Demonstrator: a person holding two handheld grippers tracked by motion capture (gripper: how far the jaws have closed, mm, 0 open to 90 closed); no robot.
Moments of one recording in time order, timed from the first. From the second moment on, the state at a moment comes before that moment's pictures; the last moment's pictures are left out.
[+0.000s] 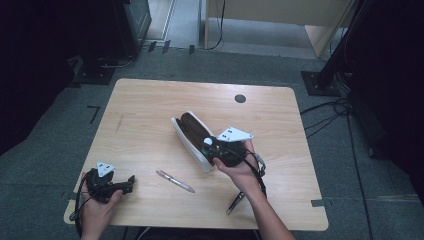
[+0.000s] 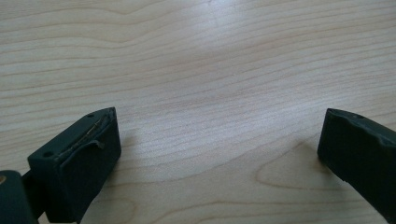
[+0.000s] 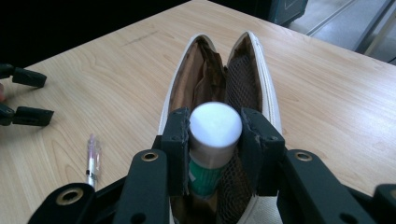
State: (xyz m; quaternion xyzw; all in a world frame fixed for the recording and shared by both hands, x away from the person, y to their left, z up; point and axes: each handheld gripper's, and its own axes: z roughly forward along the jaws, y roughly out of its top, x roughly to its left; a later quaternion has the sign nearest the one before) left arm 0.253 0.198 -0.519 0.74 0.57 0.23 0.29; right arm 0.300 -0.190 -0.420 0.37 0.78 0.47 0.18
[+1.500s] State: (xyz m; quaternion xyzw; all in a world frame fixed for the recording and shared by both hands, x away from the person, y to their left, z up) left arm 0.253 0.198 -0.519 0.74 0.56 0.23 0.29; right arm 0.232 -0.267 -0.446 0.43 0.75 0.47 0.15
